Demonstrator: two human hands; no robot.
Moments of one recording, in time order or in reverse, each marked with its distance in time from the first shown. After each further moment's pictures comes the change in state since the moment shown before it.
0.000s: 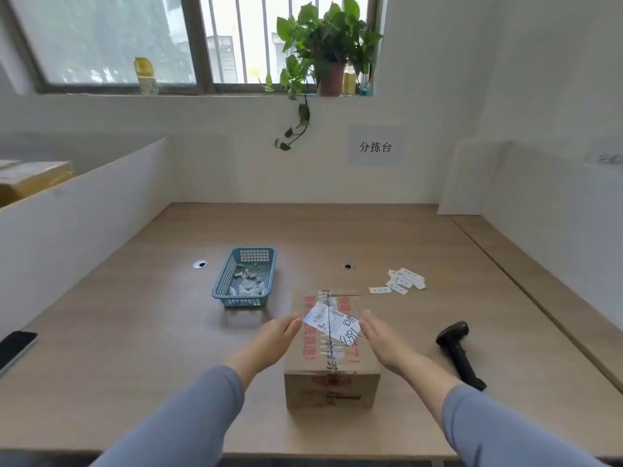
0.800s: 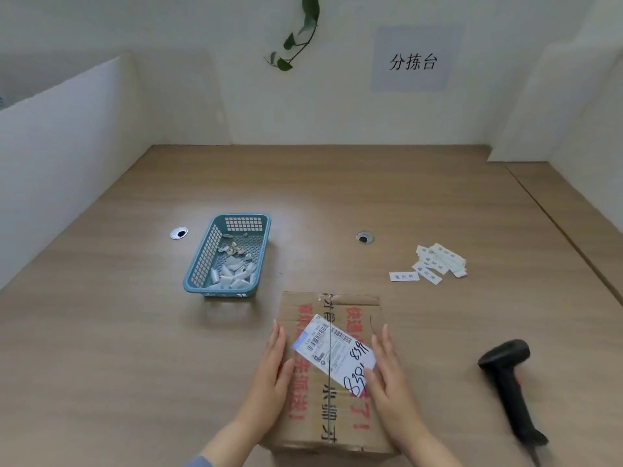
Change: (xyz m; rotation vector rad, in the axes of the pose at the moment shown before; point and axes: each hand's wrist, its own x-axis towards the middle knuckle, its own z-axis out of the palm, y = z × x) left_hand 0.098 -0.089 0.094 -0.252 0.169 -0.091; right_hand 0.081 0.084 0.048 0.218 0.078 -0.042
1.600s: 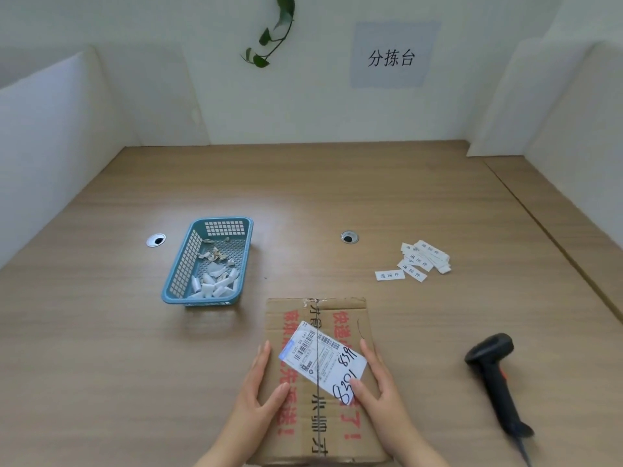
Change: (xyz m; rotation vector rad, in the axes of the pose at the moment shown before) left_hand -0.015 0.012 -0.012 -0.179 -0.060 -0.129; right_hand -0.007 -0.006 -0.002 0.285 0.027 0.157
